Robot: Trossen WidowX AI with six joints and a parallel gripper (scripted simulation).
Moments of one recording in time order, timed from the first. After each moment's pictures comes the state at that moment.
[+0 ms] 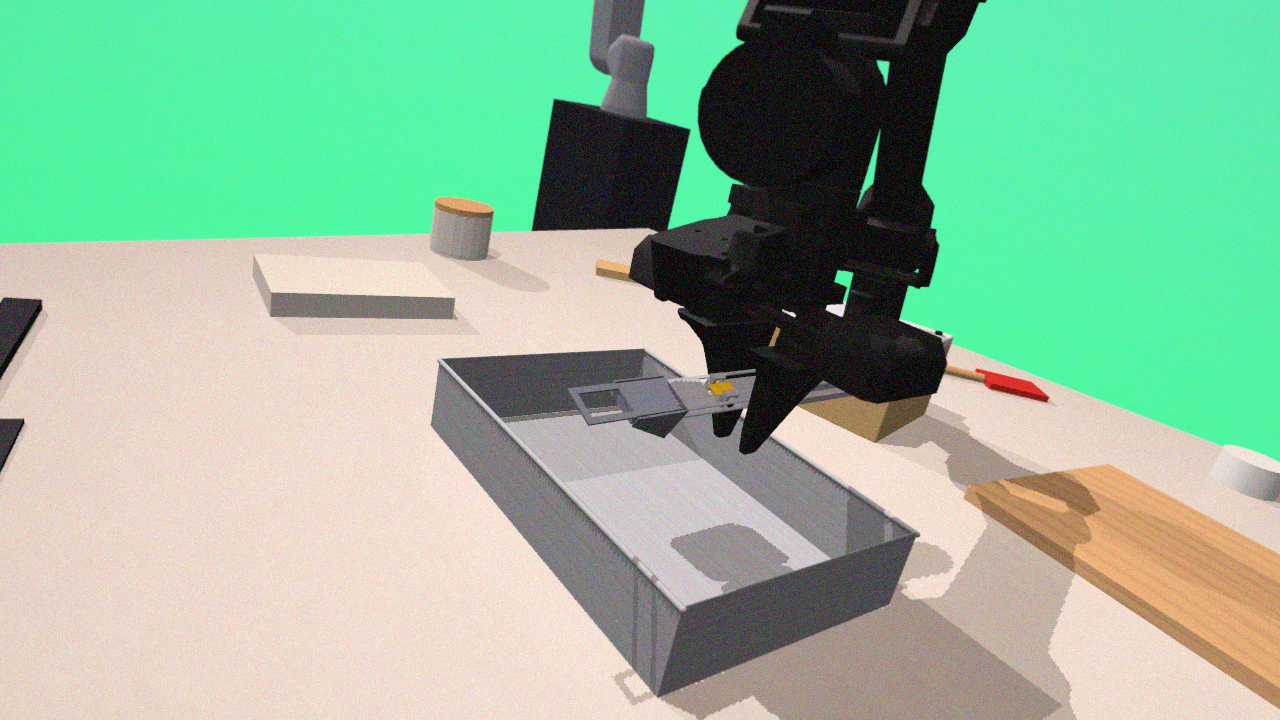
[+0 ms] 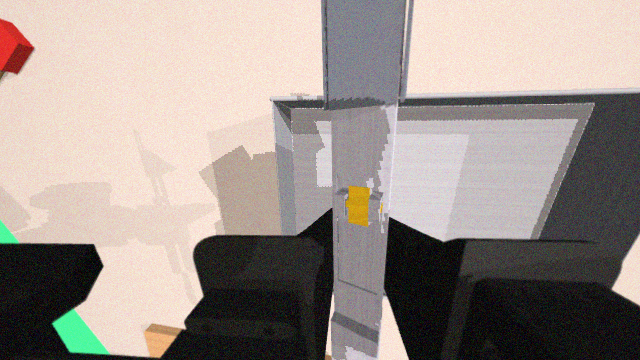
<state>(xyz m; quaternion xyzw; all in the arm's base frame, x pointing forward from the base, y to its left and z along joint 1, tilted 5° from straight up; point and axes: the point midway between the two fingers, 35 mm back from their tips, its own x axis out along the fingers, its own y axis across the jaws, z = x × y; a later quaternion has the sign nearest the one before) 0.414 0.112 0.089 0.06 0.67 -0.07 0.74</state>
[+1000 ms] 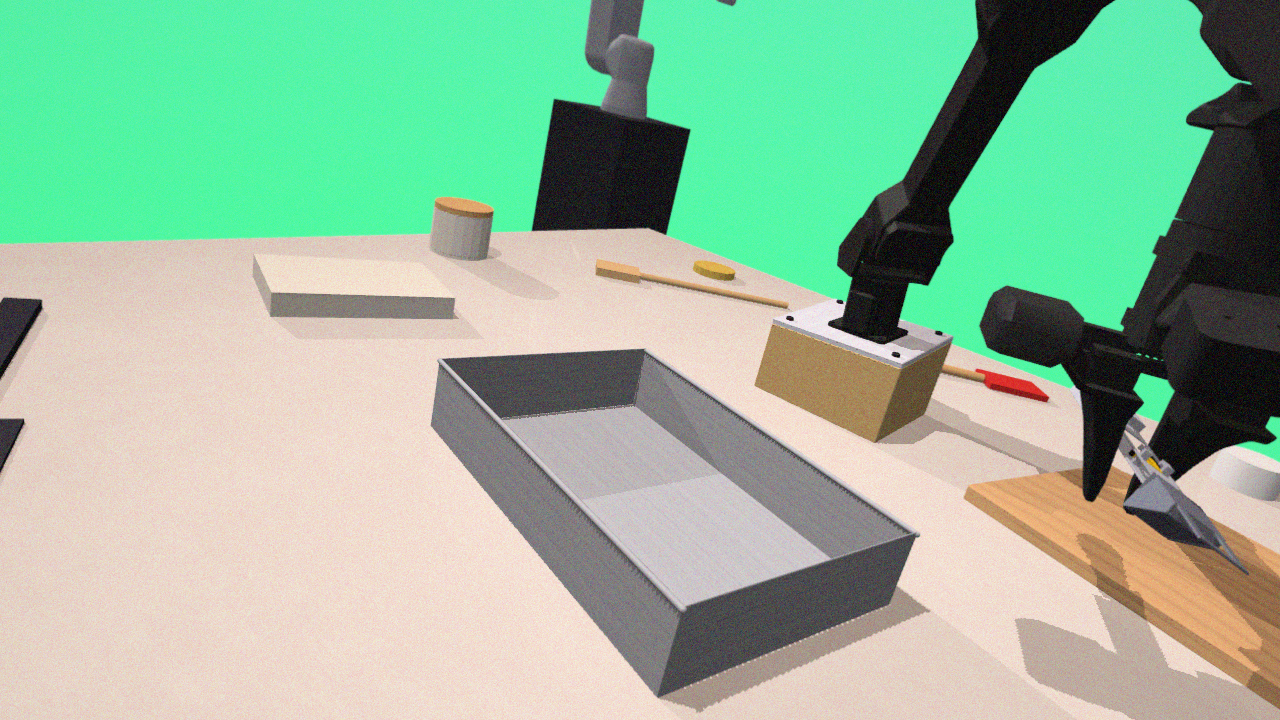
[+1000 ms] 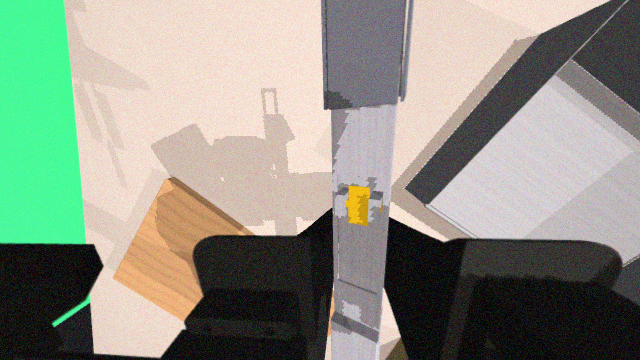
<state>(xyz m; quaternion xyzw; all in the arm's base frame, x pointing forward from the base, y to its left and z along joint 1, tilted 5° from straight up) 0.295 0.288 0.092 -0.15 0.66 0.13 0.72</state>
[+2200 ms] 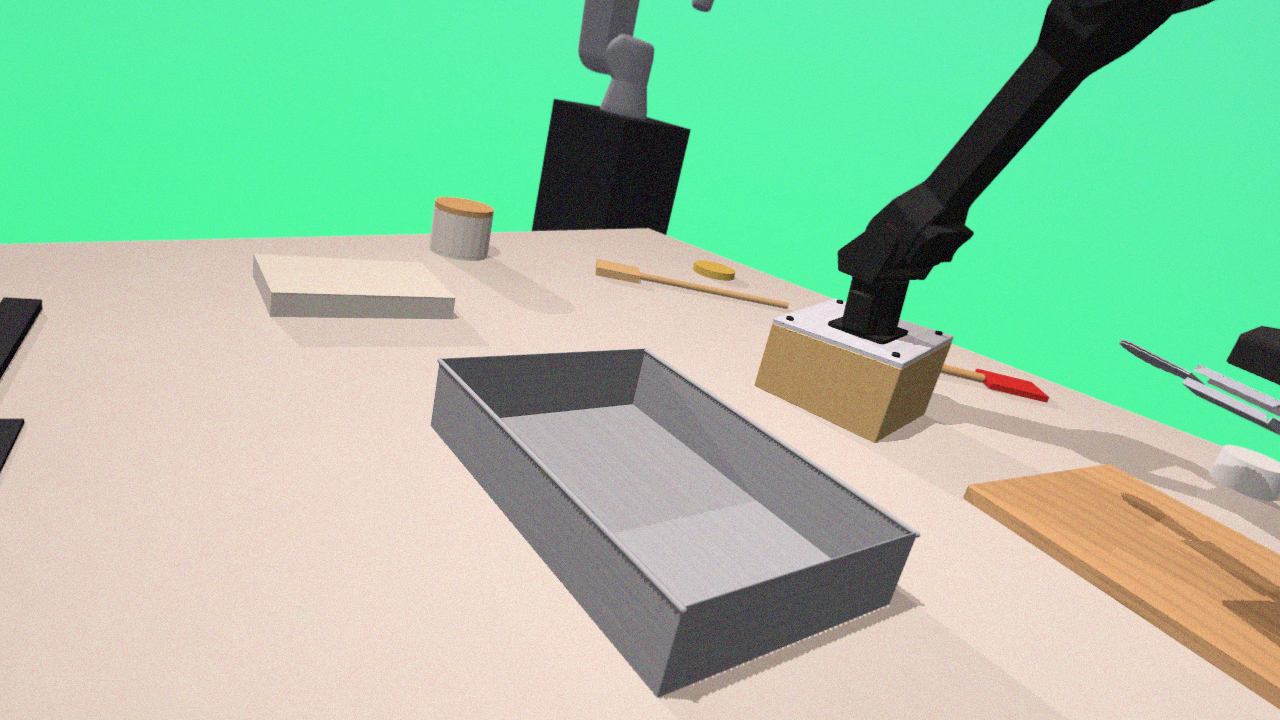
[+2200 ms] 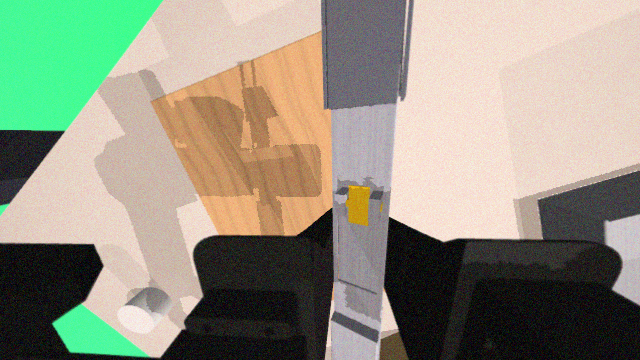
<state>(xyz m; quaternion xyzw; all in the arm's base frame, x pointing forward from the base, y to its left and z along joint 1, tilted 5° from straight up) 0.114 0.379 0.078 -0.35 0.60 0.32 0.64</state>
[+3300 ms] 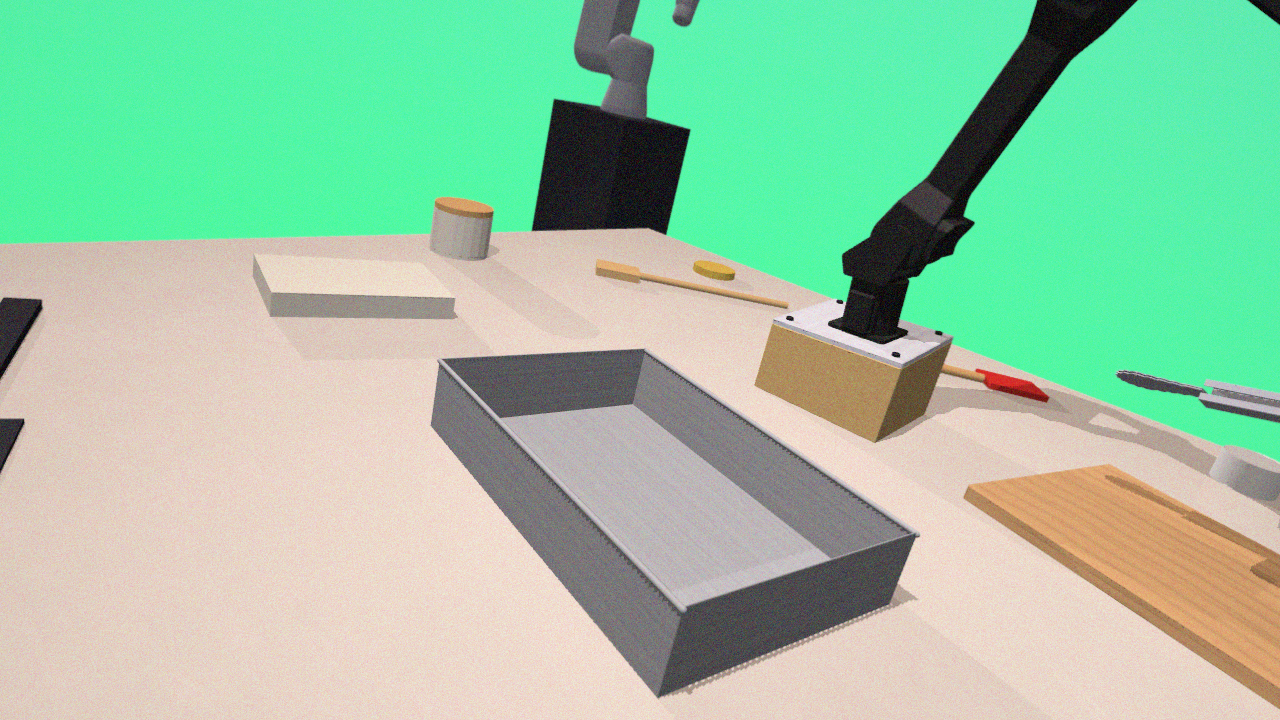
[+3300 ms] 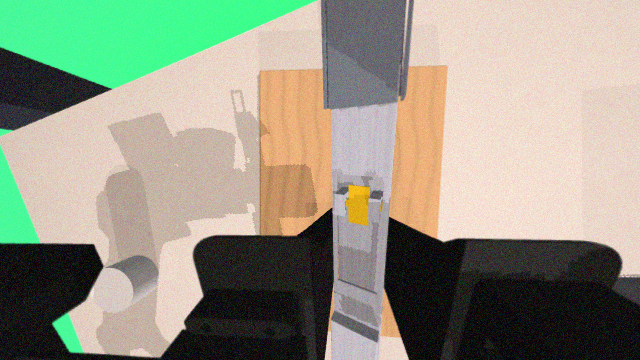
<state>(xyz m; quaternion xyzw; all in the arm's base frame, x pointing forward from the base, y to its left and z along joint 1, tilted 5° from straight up) 0.020 0.397 0.073 -0.40 0.48 0.45 0.64</state>
